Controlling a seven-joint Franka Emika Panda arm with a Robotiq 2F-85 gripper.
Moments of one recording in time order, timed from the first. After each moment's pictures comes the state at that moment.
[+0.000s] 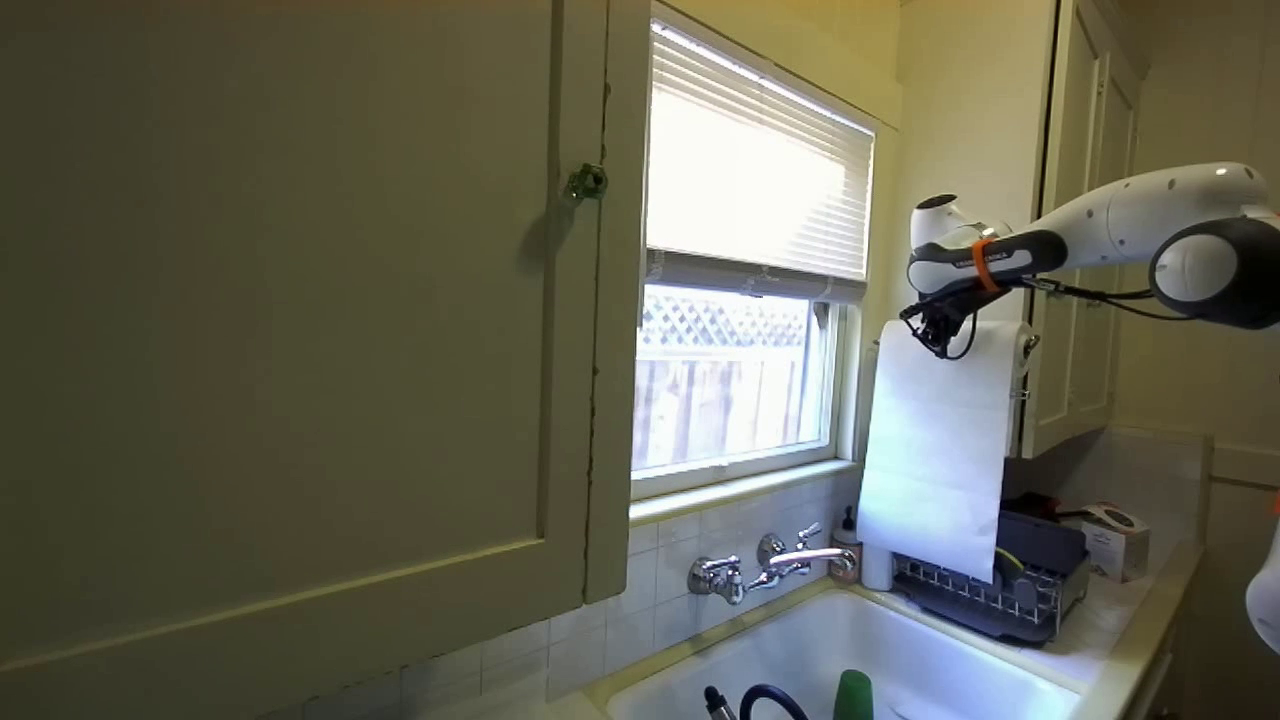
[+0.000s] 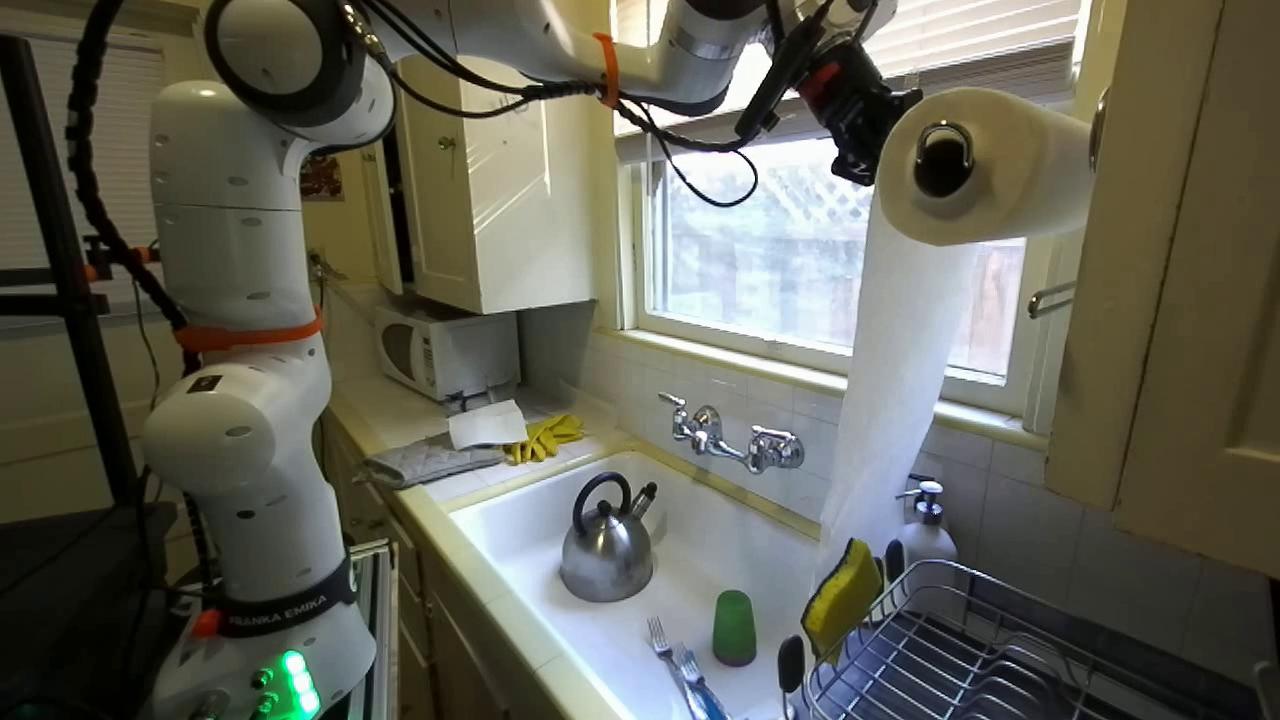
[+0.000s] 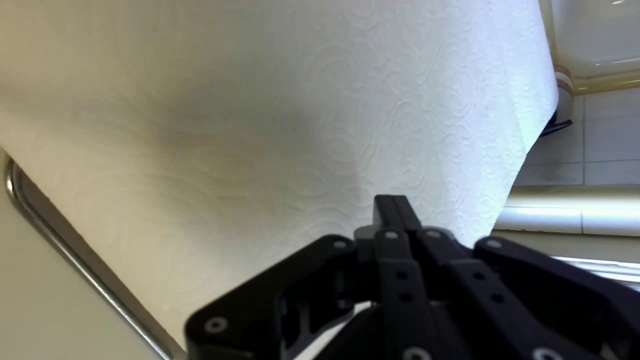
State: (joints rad) arm -0.10 0.05 -0.11 -1.51 -0.50 1.97 -0.03
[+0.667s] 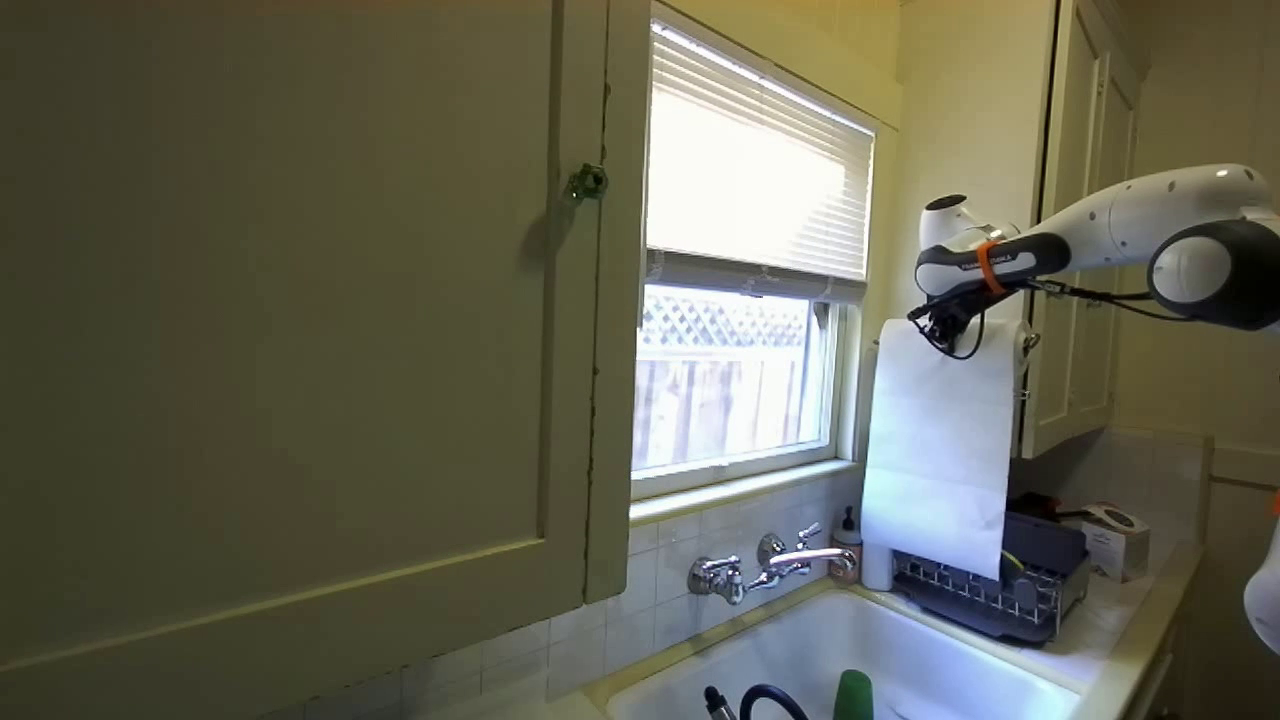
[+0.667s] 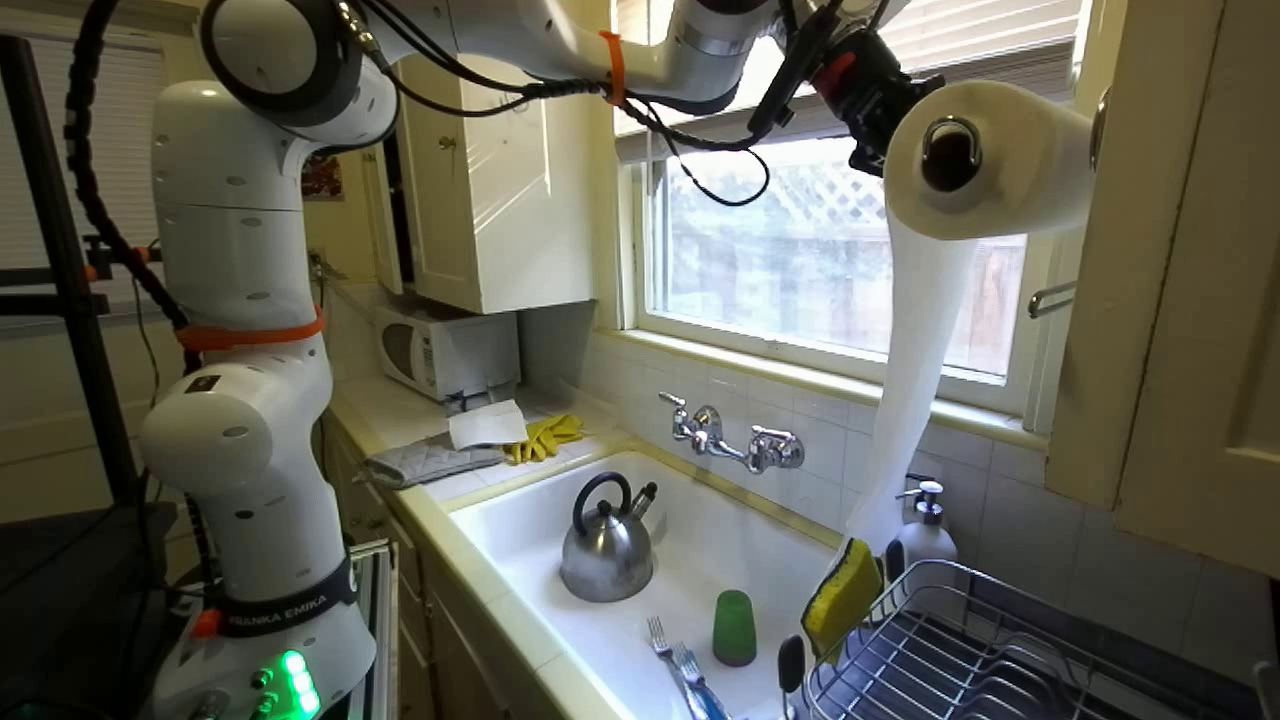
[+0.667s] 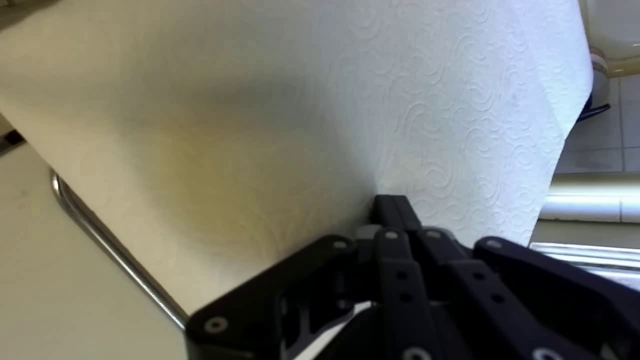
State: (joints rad) arm -0.12 0.06 -0.13 -1.50 -0.51 2.03 -0.03
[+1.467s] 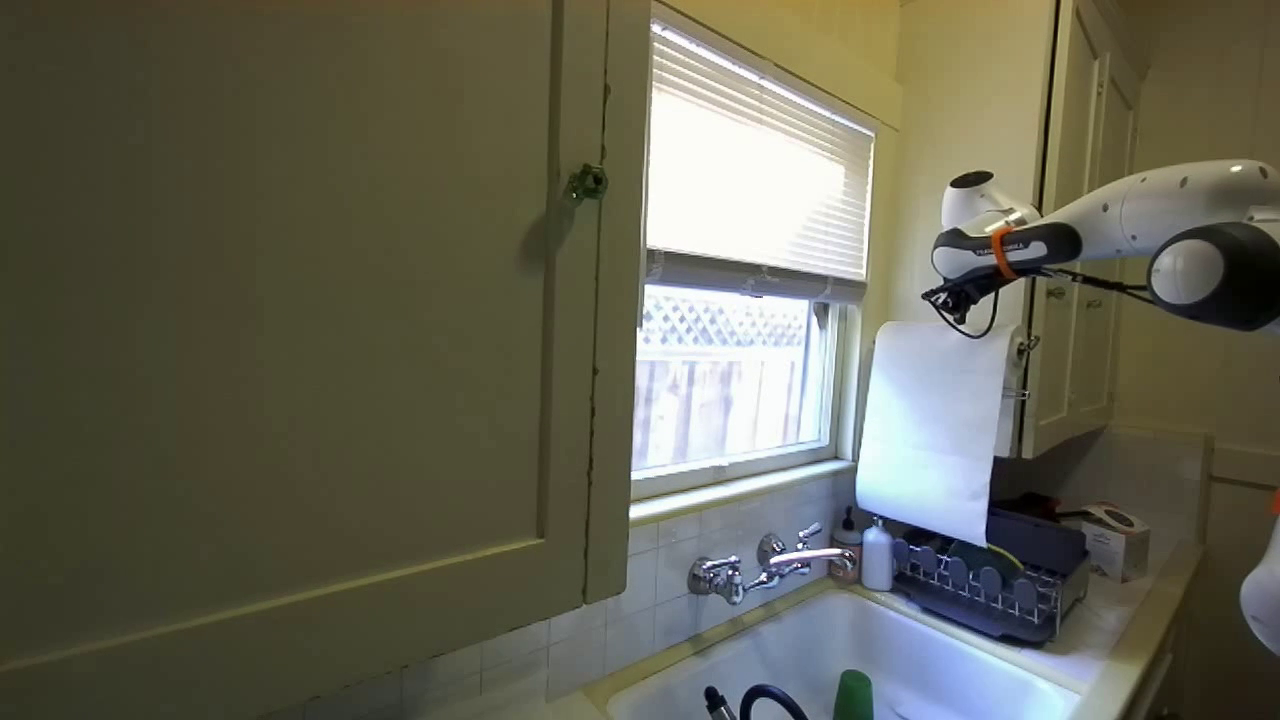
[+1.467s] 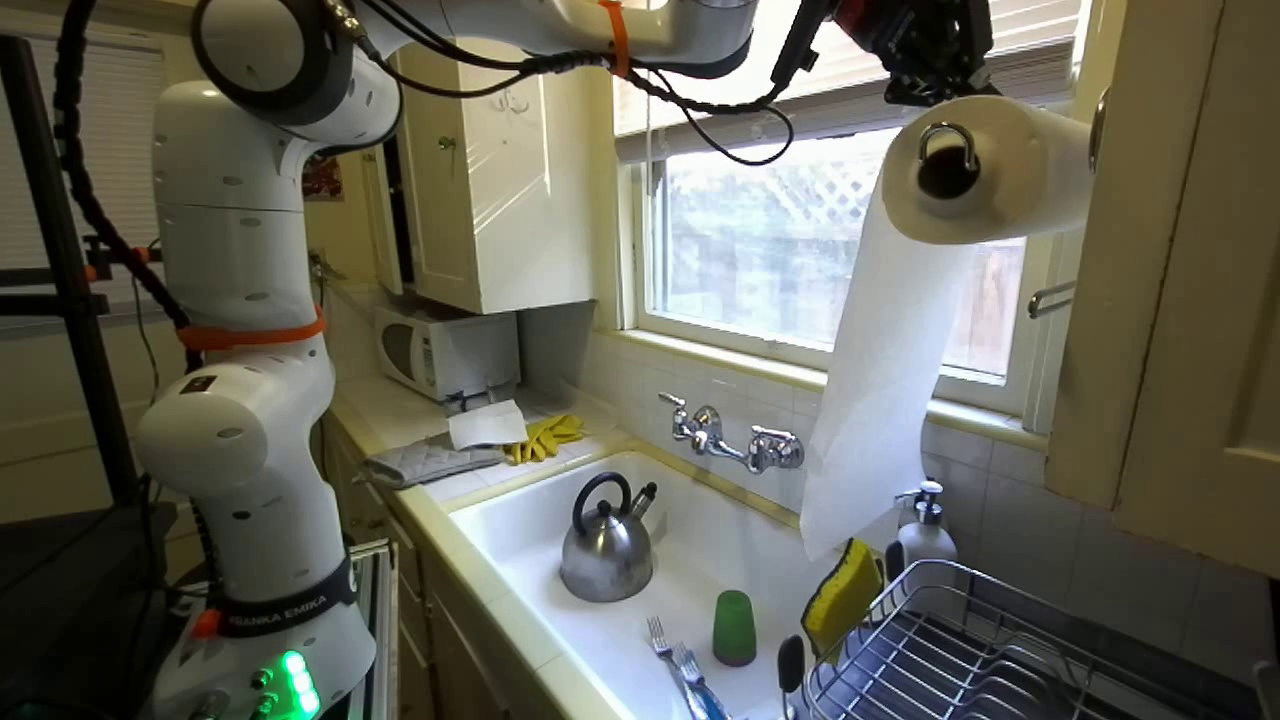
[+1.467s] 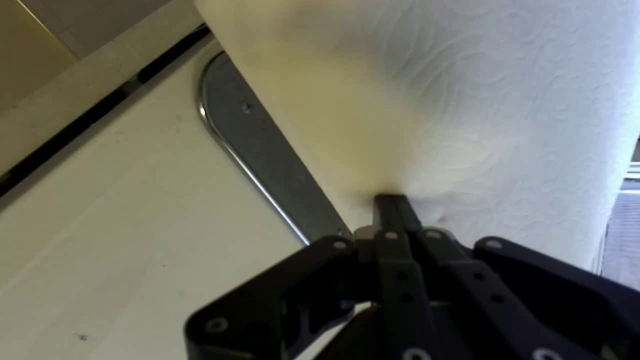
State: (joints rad) arm -0.15 0.06 -0.17 -1.41 -0.51 2.12 -0.03
